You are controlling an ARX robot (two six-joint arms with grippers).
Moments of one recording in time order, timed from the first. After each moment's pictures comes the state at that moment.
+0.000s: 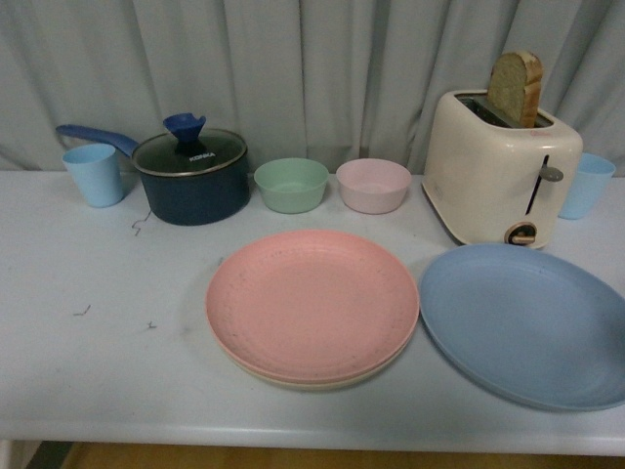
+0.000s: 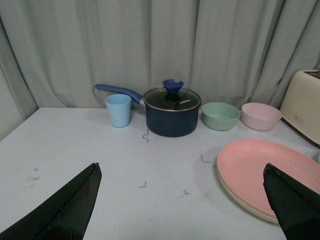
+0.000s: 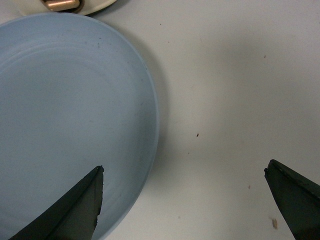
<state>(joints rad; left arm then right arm) 0.00 0.01 0.01 0.00 0.00 -0.01 -0.26 1.81 0.73 0.30 -0.19 -0.06</state>
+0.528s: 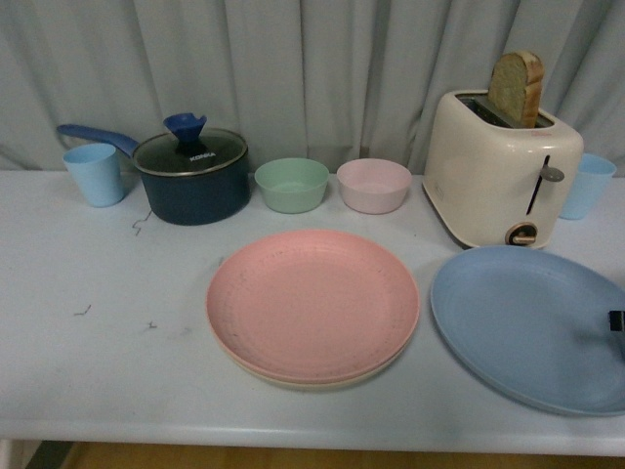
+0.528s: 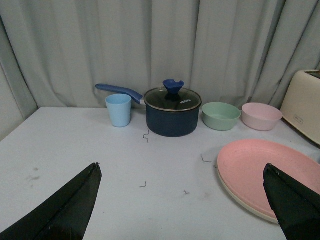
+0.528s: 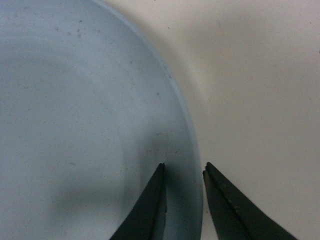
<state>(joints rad) 0.00 0.01 0.01 0.00 0.00 -0.01 -0.19 2.13 0.92 0.38 -0.08 -0.03</state>
